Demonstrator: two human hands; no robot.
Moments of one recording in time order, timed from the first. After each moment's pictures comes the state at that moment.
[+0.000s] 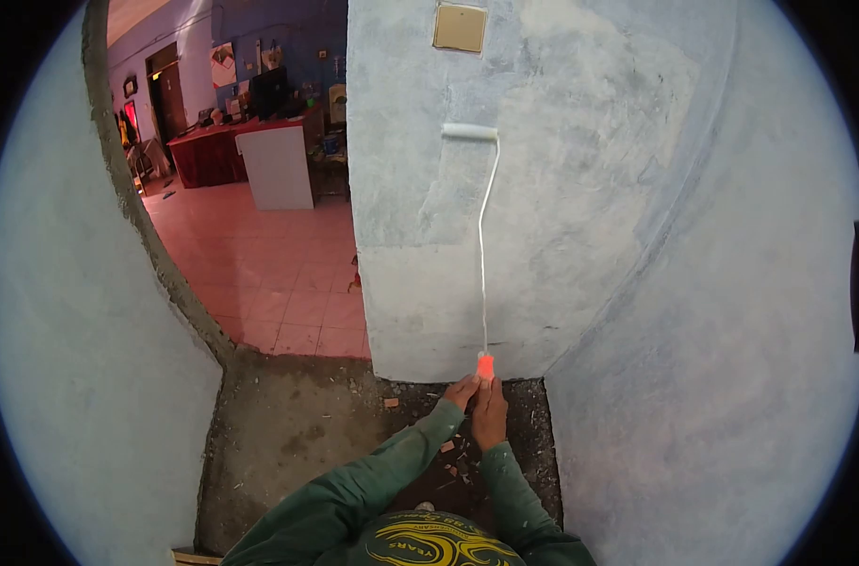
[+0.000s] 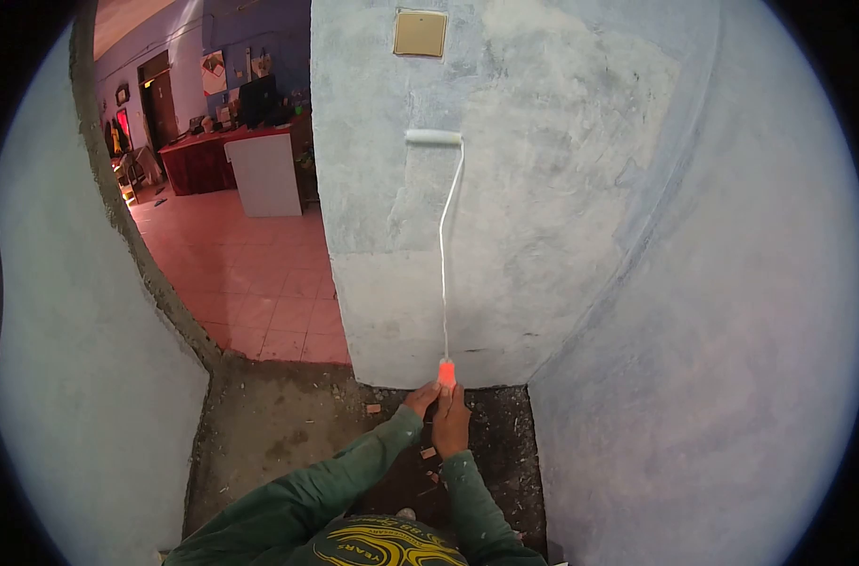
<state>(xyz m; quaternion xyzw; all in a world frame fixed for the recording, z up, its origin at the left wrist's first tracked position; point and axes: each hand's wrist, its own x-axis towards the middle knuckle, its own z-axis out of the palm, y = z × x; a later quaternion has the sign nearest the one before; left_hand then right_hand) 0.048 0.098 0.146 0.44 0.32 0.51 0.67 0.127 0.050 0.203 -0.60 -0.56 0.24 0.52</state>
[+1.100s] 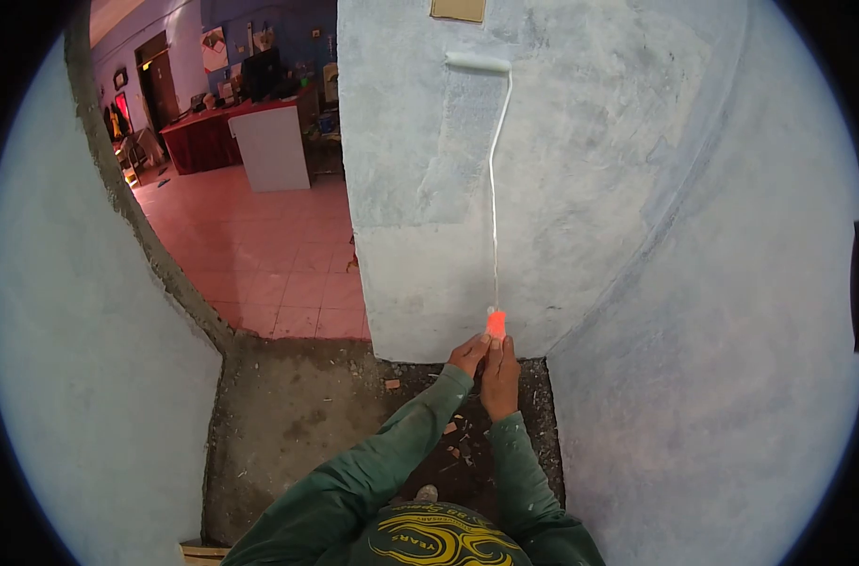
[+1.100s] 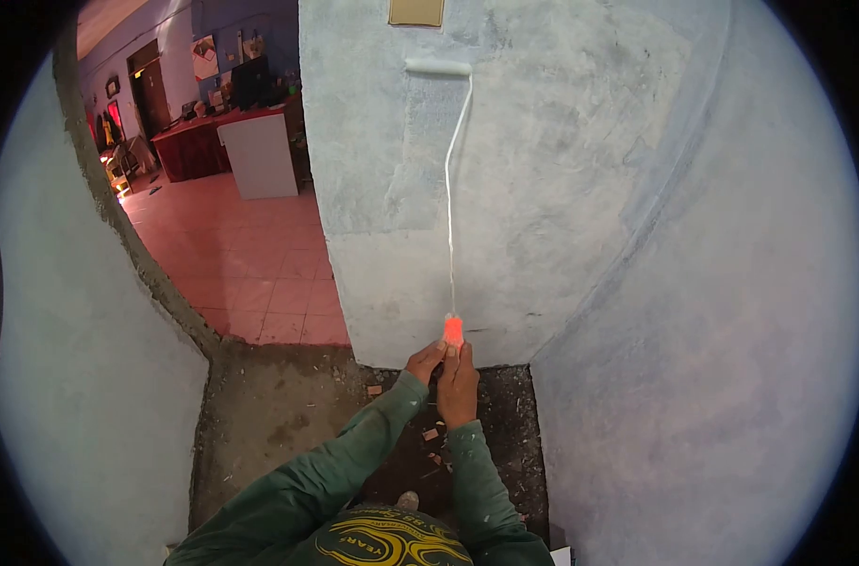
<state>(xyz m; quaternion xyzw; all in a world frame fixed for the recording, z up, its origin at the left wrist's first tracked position) 0.048 0.122 0.196 0.43 0.32 0.54 0.65 0.124 0.078 0.242 -0.57 -0.55 0.24 0.56</state>
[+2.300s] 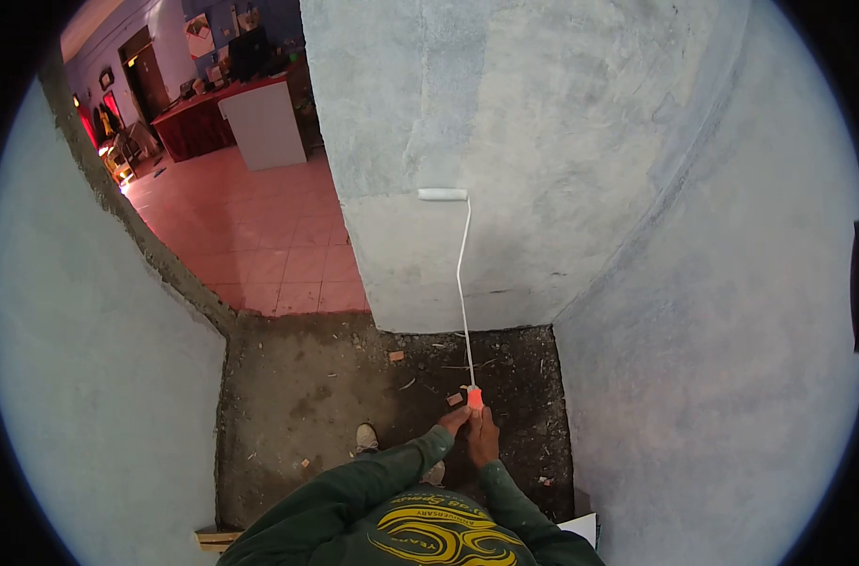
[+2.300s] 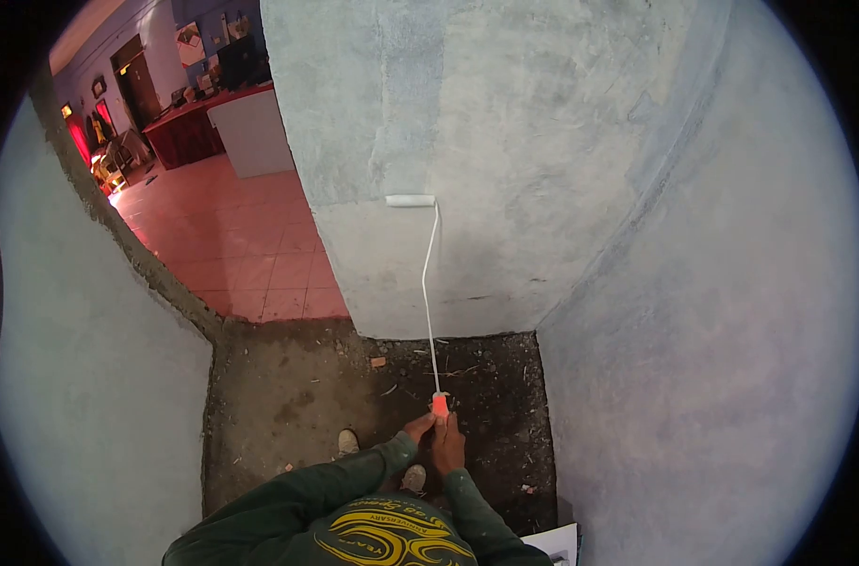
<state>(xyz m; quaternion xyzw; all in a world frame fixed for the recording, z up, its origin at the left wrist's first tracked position) 0.053 0.002 -0.040 0.30 0.35 0.41 0.79 0.148 -0.034 0.060 -0.67 -0.51 0.33 0.42</state>
